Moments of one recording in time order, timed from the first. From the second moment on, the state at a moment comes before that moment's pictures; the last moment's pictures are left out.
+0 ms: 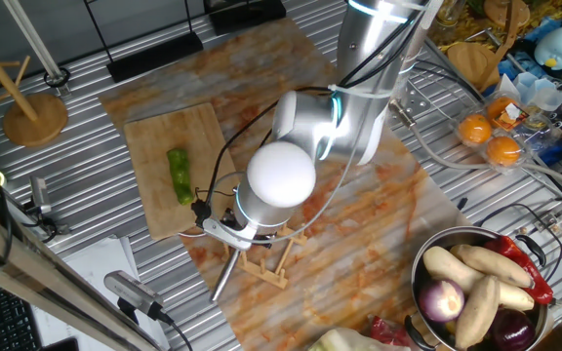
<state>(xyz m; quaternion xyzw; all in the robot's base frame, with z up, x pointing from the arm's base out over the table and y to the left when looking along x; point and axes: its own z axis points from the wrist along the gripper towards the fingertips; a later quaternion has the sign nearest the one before) 0.520 0.217 0.038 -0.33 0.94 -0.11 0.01</state>
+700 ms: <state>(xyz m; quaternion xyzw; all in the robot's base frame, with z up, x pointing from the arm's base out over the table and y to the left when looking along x) 0.518 0.207 0.064 -0.35 0.93 -0.09 0.02</state>
